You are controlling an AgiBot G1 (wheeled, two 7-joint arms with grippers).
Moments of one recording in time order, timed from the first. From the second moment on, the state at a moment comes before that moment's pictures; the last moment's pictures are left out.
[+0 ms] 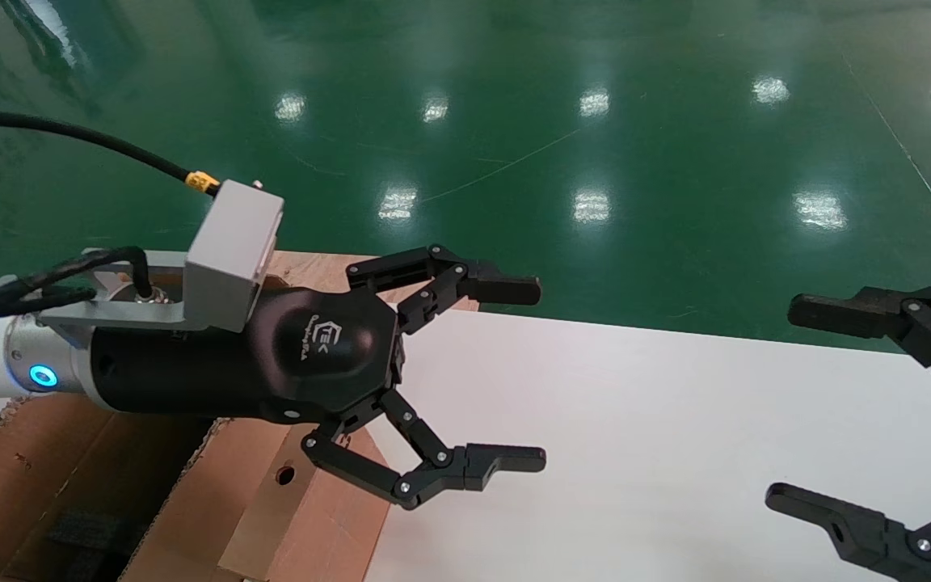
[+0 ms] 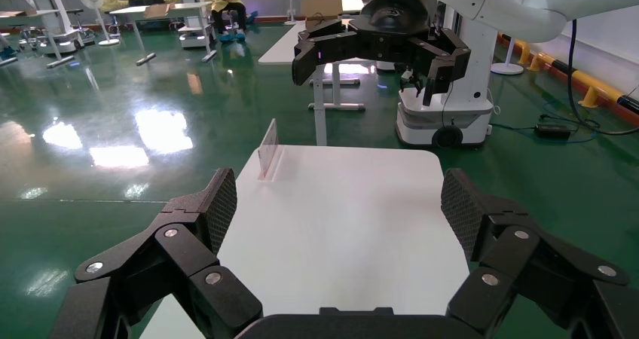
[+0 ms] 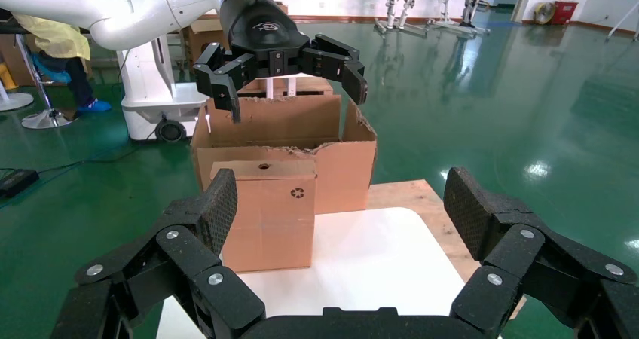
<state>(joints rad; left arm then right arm) -1.08 0.61 0.28 -1.28 0.73 1.50 -0.19 1.08 -0.60 -0.30 1.28 -0.71 -1.49 0.17</state>
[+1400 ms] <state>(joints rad) -1.16 0.55 0.34 -1.33 0.97 1.42 -0.25 1.08 -0.60 -0.30 1.27 -0.71 -1.49 0.17</state>
